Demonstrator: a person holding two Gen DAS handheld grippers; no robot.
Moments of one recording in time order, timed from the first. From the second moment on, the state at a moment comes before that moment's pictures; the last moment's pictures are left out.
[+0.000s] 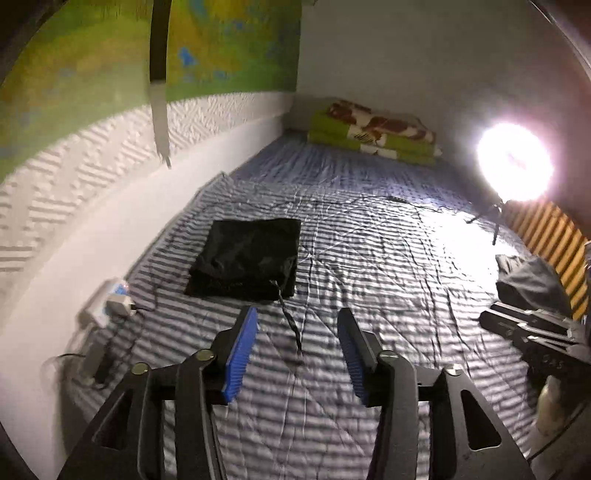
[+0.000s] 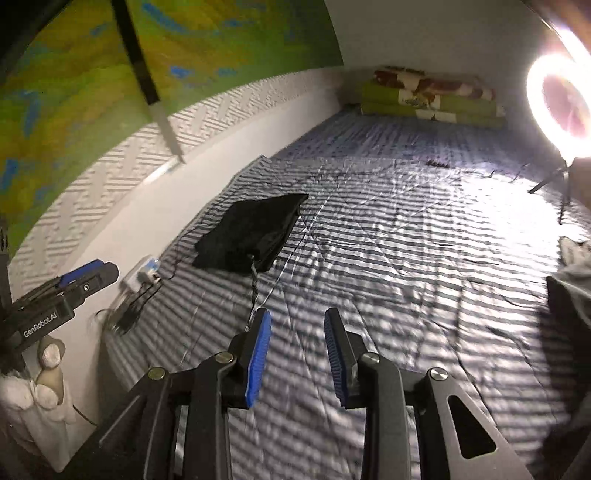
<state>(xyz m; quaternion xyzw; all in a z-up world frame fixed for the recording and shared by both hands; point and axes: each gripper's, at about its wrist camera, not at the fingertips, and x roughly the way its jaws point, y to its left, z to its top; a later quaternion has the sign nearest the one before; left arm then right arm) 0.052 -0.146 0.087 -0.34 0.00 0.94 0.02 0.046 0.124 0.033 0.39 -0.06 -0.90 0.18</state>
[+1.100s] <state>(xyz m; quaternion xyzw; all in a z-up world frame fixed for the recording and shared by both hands) 0.265 -0.104 0.049 -0.35 -0.01 0.94 0.00 0.258 0.128 0.013 0.34 0.00 -0.93 0.15</state>
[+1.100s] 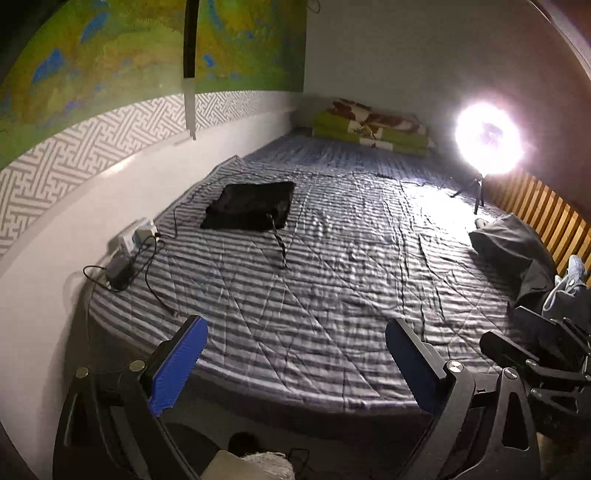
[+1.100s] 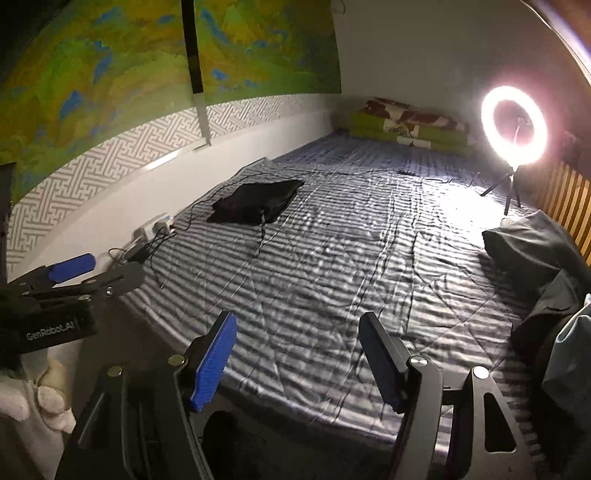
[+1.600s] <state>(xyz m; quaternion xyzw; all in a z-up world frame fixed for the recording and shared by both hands) 0.268 -0.101 0.051 -0.34 -0.01 0.94 0.00 0.267 0.134 0.011 0.34 -0.01 -0.93 0.15</state>
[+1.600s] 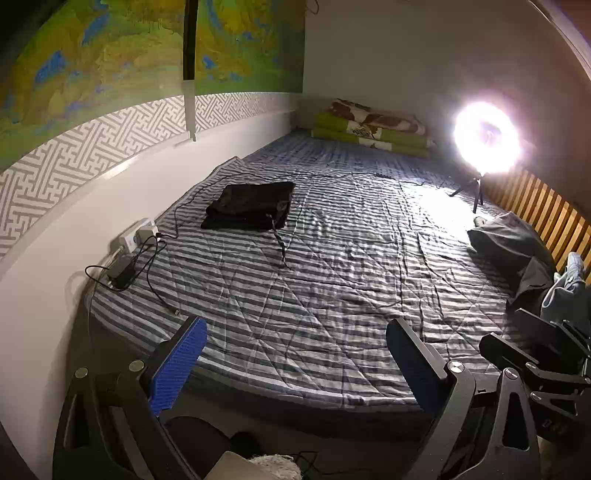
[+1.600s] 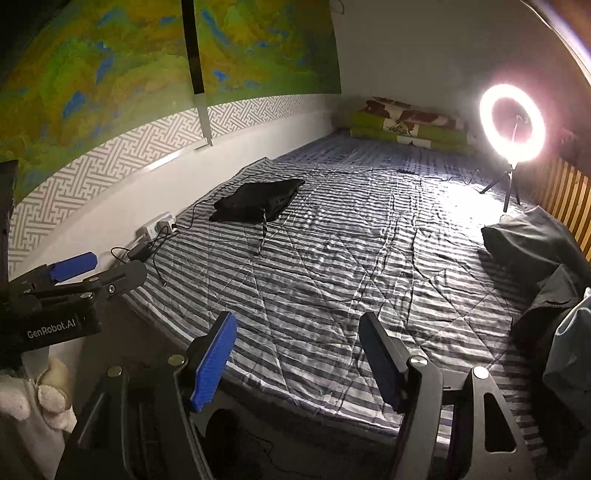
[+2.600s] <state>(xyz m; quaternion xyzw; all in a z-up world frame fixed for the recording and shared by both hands) 0.266 -0.105 0.037 -0.35 -0.01 0.94 -0.01 0.272 0.129 0.002 0.35 -0.01 -0.93 0.15</state>
